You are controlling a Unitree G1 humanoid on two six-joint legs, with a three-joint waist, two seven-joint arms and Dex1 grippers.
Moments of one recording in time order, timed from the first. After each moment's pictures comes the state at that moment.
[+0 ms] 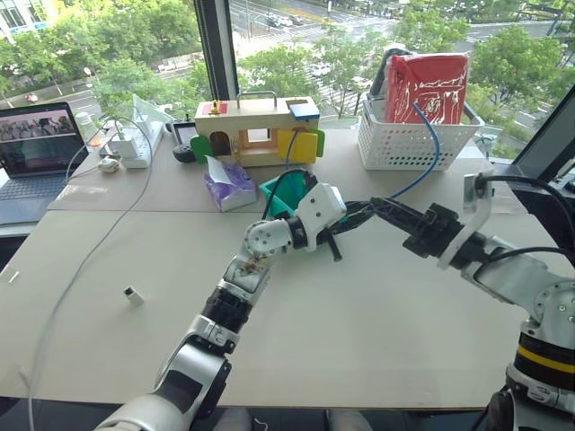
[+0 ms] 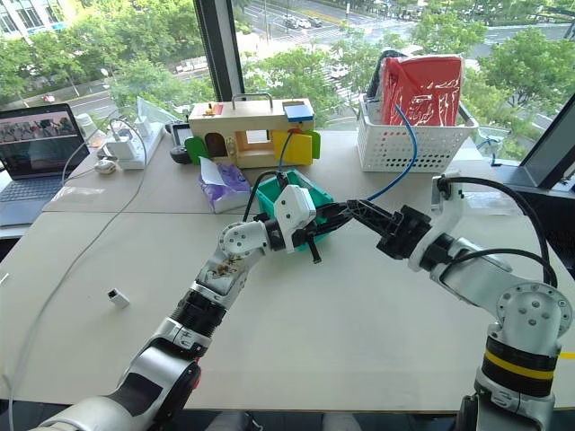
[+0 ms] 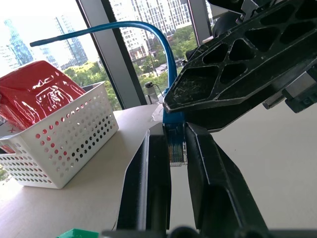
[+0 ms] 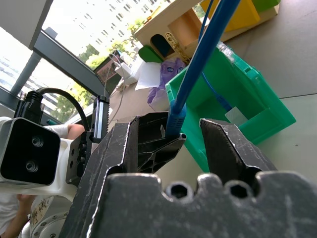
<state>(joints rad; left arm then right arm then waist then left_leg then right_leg) -0.81 0.05 -0.25 0.36 -0.10 -0.13 -0.77 -0.46 -0.56 -0.41 -0.26 1.56 1.04 -0.11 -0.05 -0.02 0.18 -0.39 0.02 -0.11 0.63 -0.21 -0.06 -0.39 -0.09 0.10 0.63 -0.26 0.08</state>
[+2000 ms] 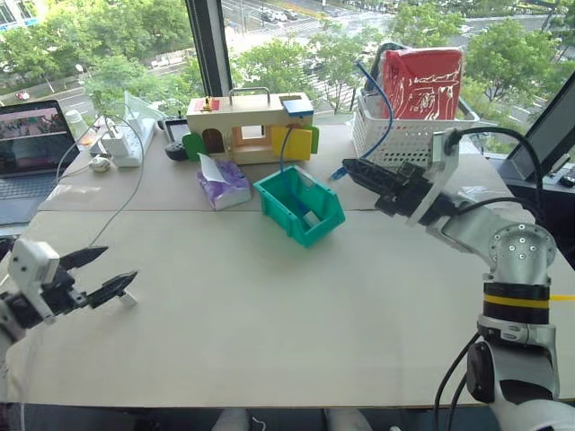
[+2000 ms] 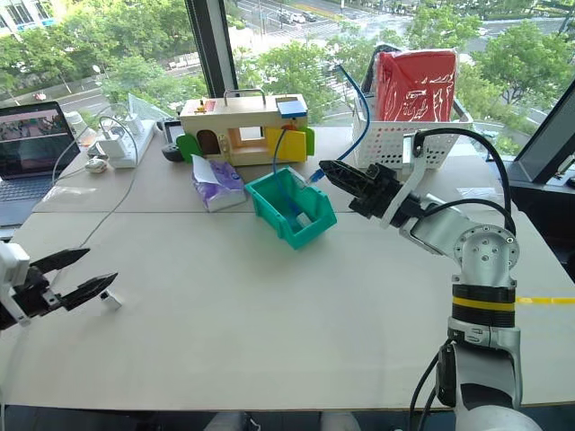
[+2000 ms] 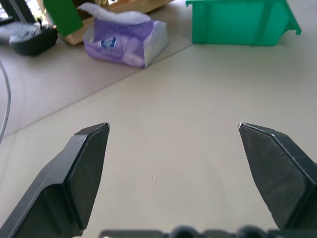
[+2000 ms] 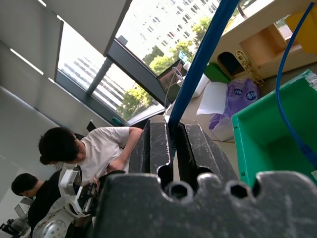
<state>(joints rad) 0.03 0.79 0.49 0.35 -0.41 0.03 -1.13 -0.79 -0.49 -0.24 0.09 1.35 1.01 0.32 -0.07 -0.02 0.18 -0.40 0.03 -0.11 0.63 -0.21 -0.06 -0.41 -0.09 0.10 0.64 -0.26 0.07</state>
